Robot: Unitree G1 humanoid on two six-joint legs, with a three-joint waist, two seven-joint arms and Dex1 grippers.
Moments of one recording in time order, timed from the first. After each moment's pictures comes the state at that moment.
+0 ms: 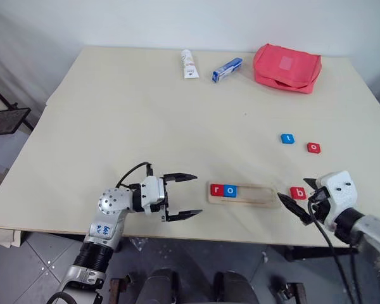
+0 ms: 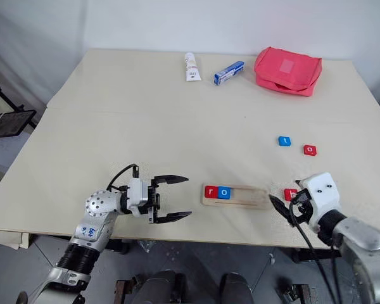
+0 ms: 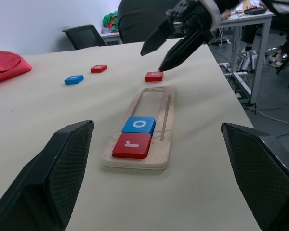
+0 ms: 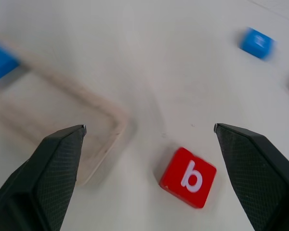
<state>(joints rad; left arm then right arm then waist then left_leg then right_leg) -0.31 0.35 -0.14 0.16 -0.31 -0.27 -1.13 0.16 -0.85 -0.34 -0.46 0.42 0.57 0.68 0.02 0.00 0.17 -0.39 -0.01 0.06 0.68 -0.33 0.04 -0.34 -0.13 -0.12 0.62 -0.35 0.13</state>
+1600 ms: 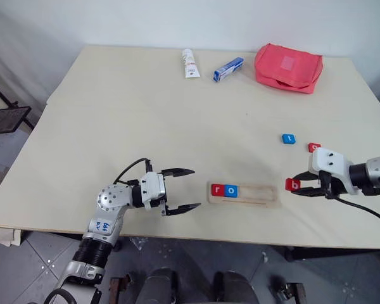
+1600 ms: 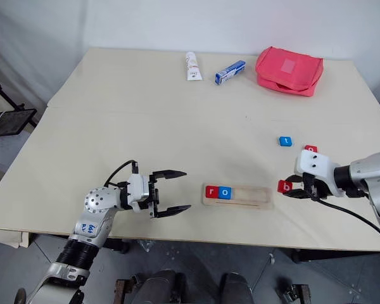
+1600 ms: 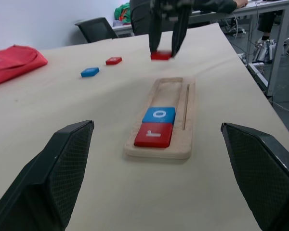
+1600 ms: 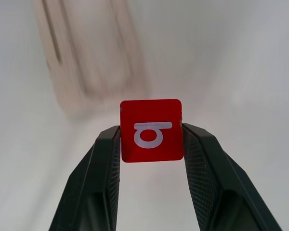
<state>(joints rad) -0.37 0.36 -0.14 0.23 -0.28 -0.31 -1.09 -0.42 -1.08 0.03 -0.01 0.18 0.41 1.34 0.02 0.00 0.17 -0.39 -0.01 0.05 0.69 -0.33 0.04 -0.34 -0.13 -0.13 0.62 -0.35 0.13</state>
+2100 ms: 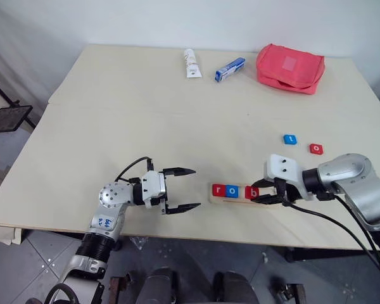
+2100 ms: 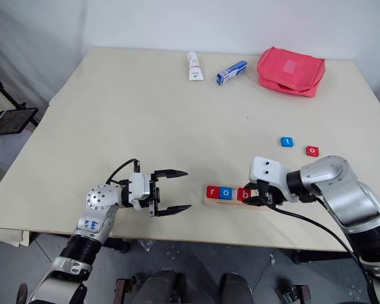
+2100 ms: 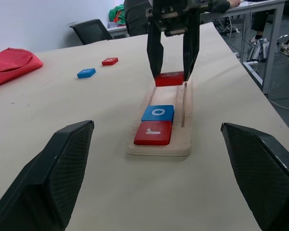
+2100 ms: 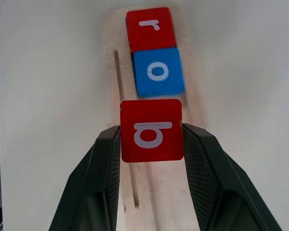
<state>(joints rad) -0.39 0.36 -0.14 0.28 -0.28 -0.35 -1.13 -0.48 -0.97 0.22 -0.24 0.20 0.62 1.23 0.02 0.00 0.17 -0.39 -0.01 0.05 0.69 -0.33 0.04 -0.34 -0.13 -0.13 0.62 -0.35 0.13</state>
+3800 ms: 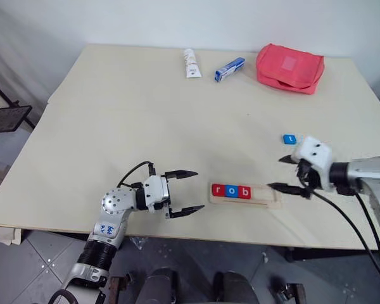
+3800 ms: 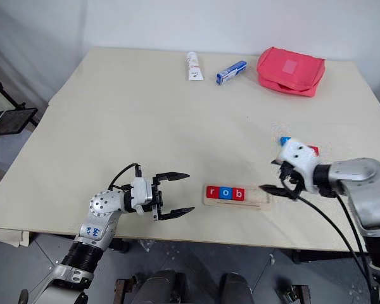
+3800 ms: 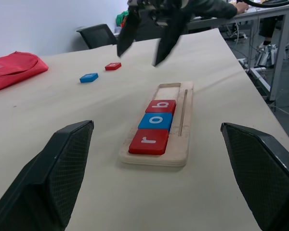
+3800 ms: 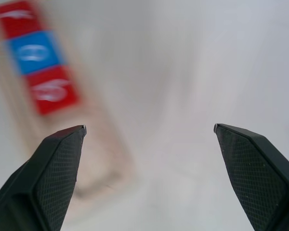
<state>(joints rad) -0.34 0.33 -0.15 0.21 -0.27 -0.35 -1.07 -0.34 -0.94 -0.14 -0.15 0.21 0.64 1.01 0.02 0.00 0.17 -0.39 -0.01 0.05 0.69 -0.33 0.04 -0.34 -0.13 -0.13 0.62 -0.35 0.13</state>
